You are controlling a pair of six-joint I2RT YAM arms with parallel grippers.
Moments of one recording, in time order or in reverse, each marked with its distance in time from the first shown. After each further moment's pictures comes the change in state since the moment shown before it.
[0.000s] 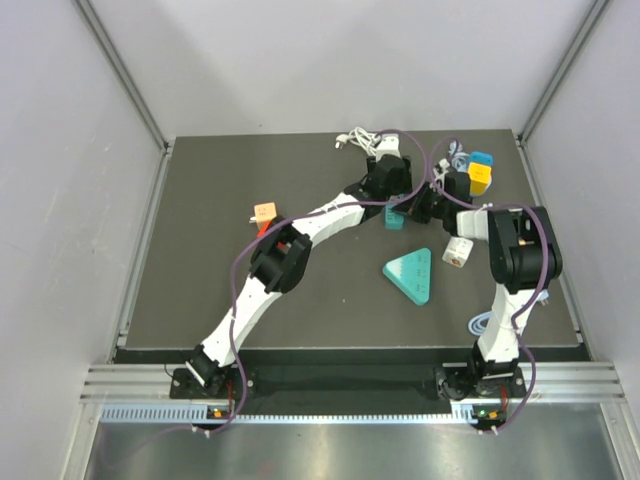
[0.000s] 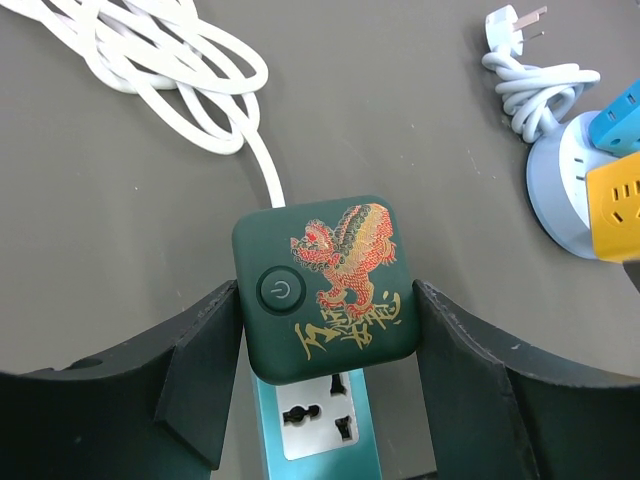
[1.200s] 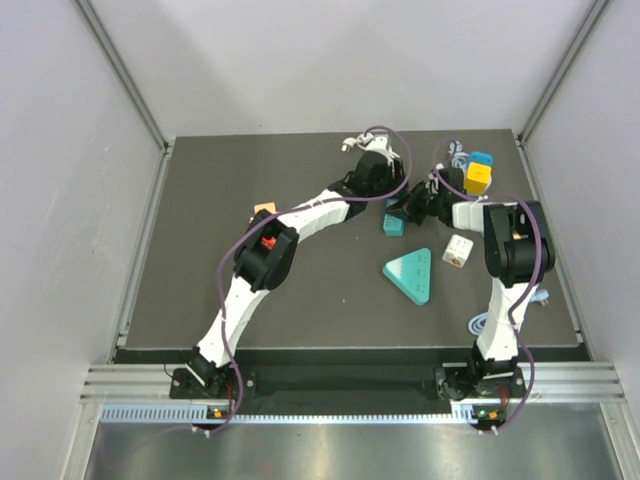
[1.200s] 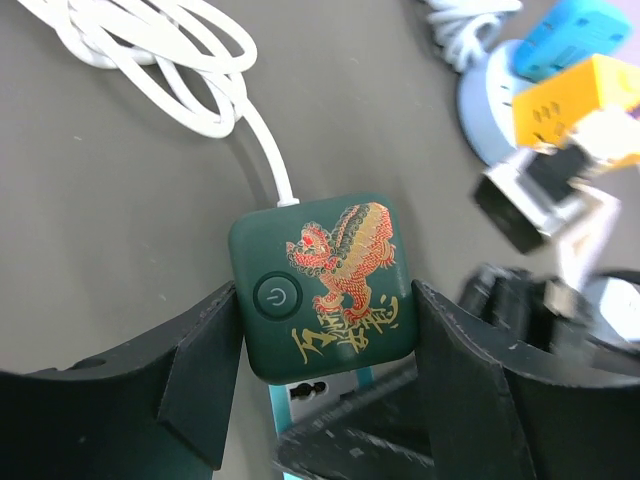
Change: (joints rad) left arm 0.052 -0.146 -0.211 0.048 0.276 -0.052; right arm 0.006 0.069 0.125 -0.203 -0.053 0.198
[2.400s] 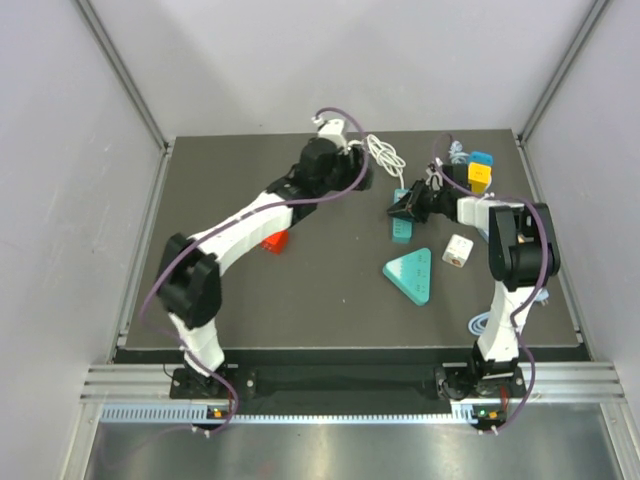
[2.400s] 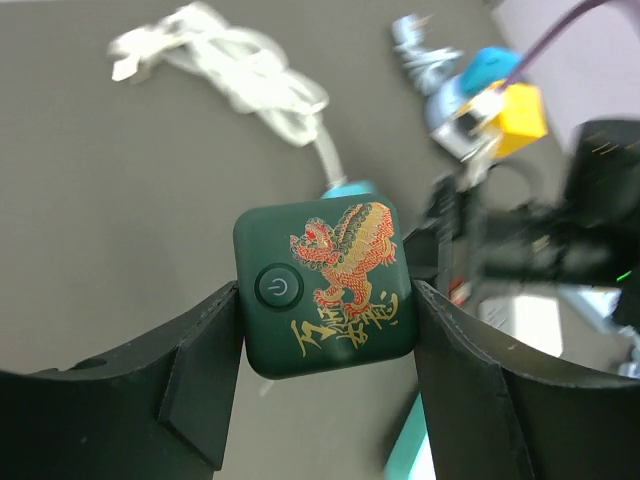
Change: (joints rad) left arm 0.048 -0.565 -0.452 -0.029 0.016 0.092; right arm -0.018 -0.030 0.022 -0.098 -0.112 -0.159
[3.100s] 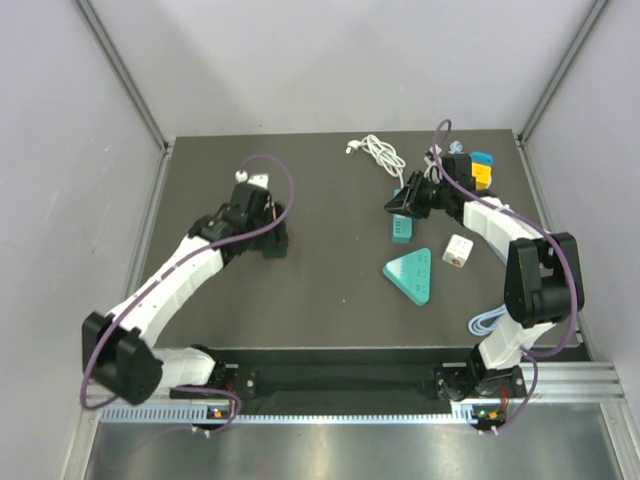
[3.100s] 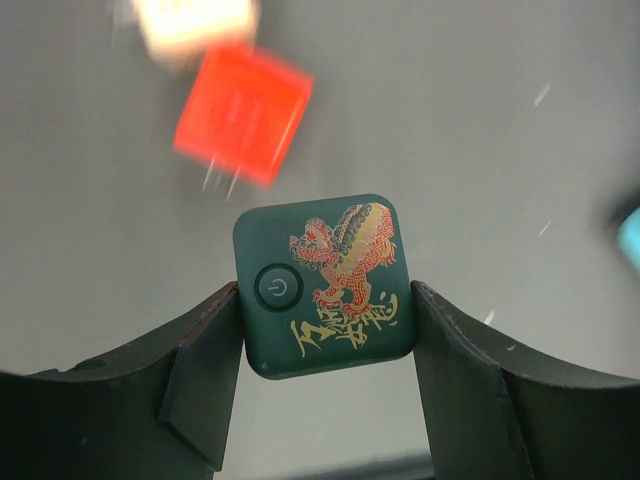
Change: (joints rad) left arm 0.203 -0.544 -0.426 -0.620 -0.070 0.003; right arm 0.091 -0.308 -0.017 -0.208 0.128 -0.112
